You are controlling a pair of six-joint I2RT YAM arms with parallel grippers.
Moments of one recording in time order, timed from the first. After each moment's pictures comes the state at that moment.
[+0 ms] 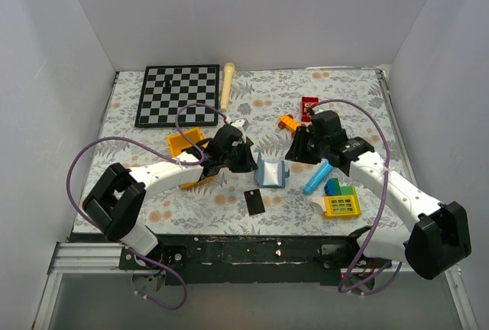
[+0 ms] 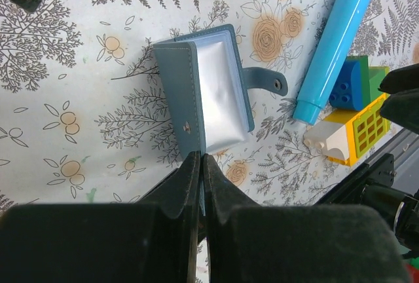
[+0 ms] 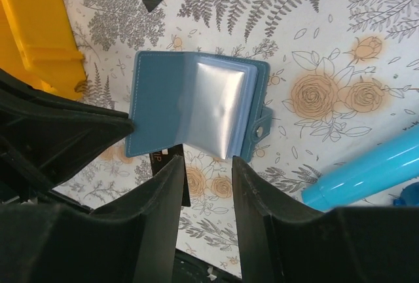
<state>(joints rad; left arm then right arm) -0.77 1.55 0.92 -0.08 0.12 -0.68 0.52 1.21 0.93 -0.52 -0.10 0.57</state>
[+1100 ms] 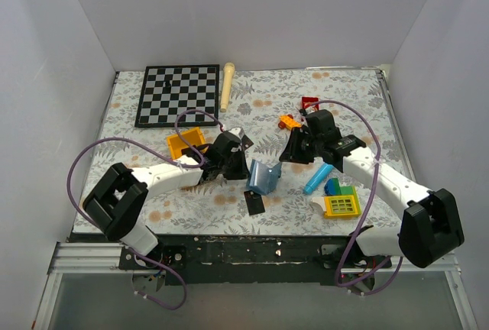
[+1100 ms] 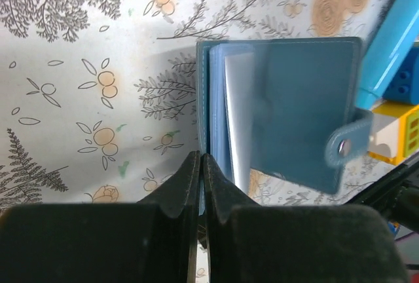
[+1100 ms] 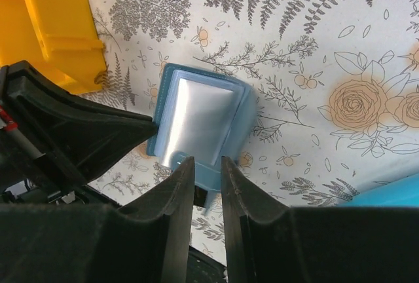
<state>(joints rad) -0.77 1.57 0.85 -0.12 0.07 -0.69 0.52 1.30 0.91 -0.44 -0.23 0.60</state>
